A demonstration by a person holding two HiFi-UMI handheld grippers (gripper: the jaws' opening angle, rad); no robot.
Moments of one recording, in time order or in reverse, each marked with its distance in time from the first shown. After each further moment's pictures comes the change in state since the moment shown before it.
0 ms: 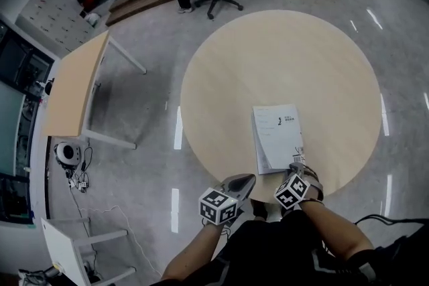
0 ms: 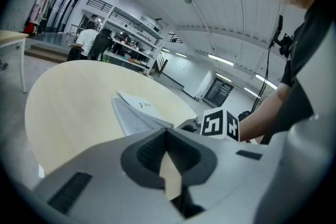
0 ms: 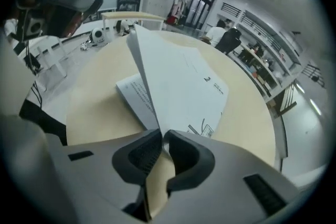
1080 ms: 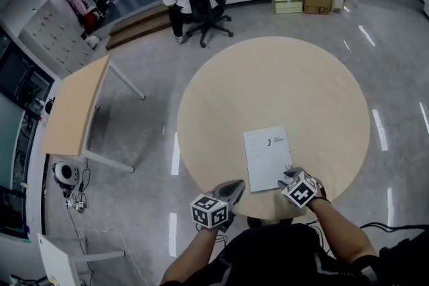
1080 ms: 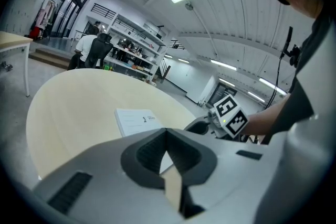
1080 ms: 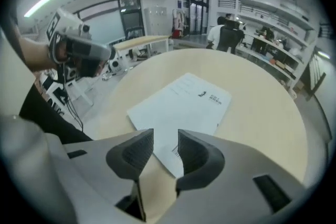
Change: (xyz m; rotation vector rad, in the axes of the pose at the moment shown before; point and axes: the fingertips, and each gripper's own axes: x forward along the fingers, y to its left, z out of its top) left arm 0.012 0.029 0.048 -0.009 -0.069 0.046; right arm -0.030 -0.043 0.036 0.134 -0.177 0.314
